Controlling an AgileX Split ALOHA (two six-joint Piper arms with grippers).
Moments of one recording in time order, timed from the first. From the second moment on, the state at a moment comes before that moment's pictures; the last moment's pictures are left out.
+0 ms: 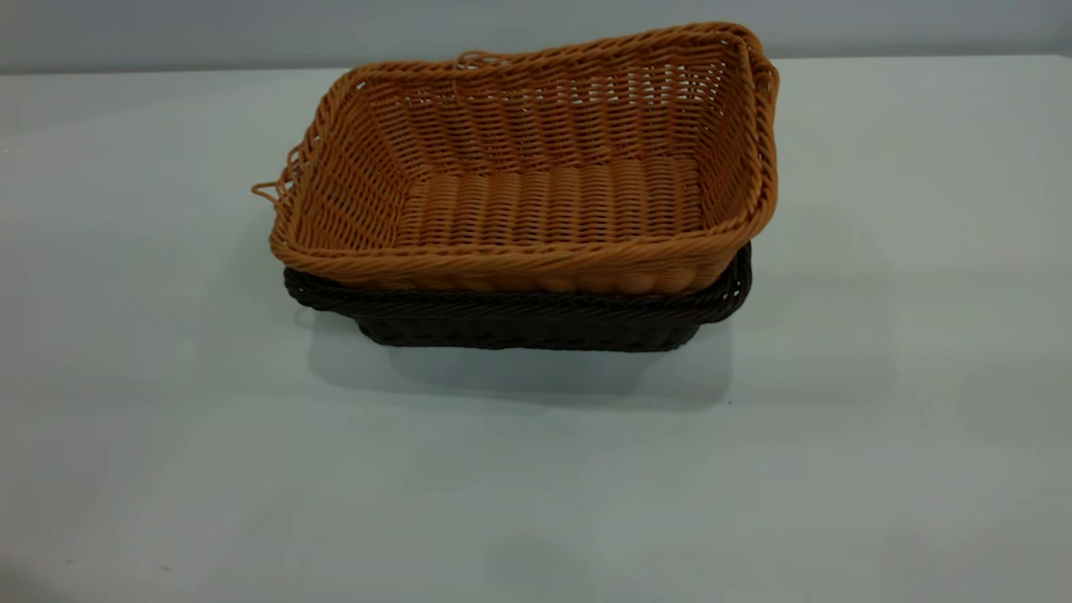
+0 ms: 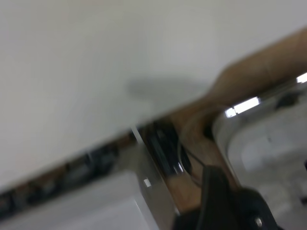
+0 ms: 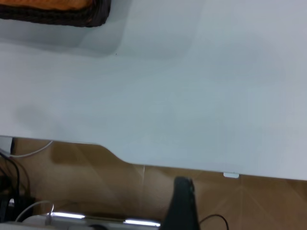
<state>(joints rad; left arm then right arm) -0.38 0.79 -0.66 0.04 1.17 0.04 0.17 0.37 -0.47 0.10 1.14 0.04</state>
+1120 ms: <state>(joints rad) -0.36 0.34 -0.50 0.05 1.12 -0.09 0.16 0.35 -0.46 0.13 1.12 0.04</state>
